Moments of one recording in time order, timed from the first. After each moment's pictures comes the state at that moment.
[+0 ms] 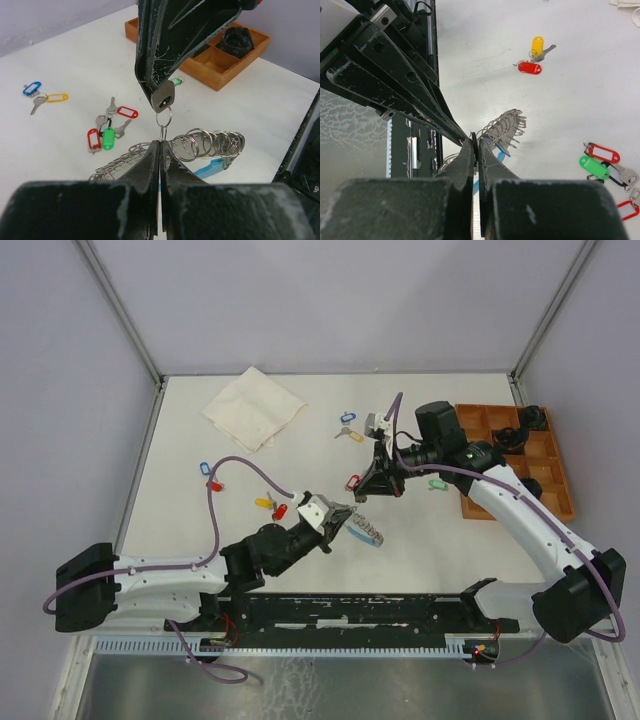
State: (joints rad) left arm -1.25 1.08 0.47 0.59 -0.40 -0.05; right arm 0.48 1.27 1.17 -0.60 -0.95 -0.33
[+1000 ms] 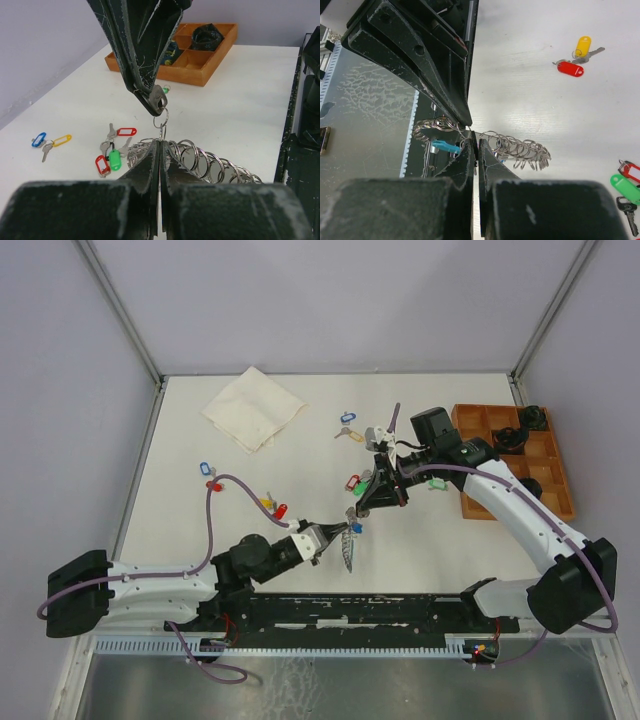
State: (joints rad) left arm -1.25 0.98 0.30 0.78 -0.18 0.26; right arm 0.46 1.32 1.17 -0.77 -1.13 -0.54
